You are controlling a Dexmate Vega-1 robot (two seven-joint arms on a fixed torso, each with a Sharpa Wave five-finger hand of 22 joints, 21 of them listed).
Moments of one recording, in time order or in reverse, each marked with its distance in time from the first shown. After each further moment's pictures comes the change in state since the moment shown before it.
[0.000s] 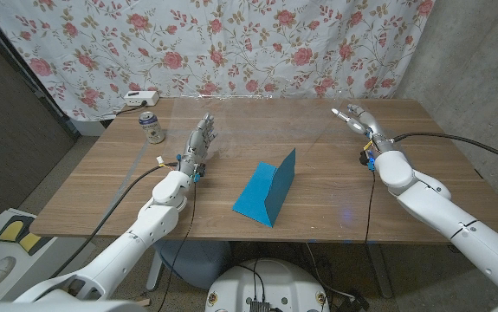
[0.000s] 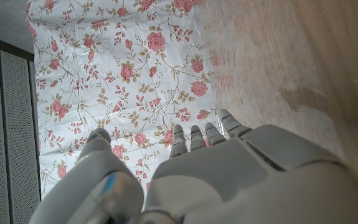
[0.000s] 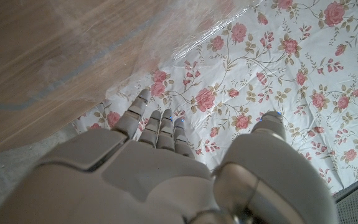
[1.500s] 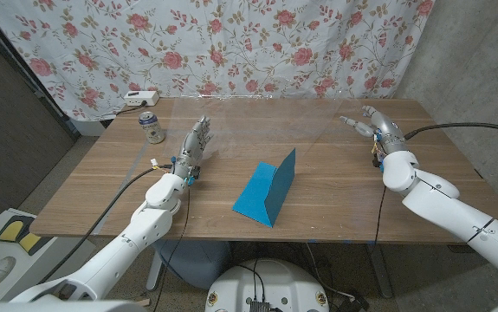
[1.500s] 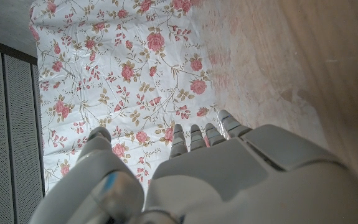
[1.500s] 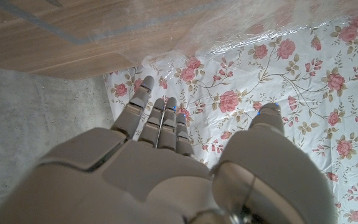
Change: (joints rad) left arm 0.028 0.031 -0.016 -0.004 -0.008 -0.020 -0.026; left_hand 0.005 0.005 0.001 -0.015 0.000 0.008 0.000 0.000 -0.005 0.007 0.004 0.004 -0.004 -0.011 -0.011 0.000 0.000 0.000 0.000 -0.037 0.000; right arm -0.024 -0.137 -0.051 -0.175 -0.155 -0.345 -0.104; right_hand 0.062 0.001 0.022 -0.027 0.000 0.091 -0.005 -0.004 0.000 0.177 -0.034 0.017 -0.005 0.167 -0.049 0.044 0.007 0.175 -0.014 0.020 0.005
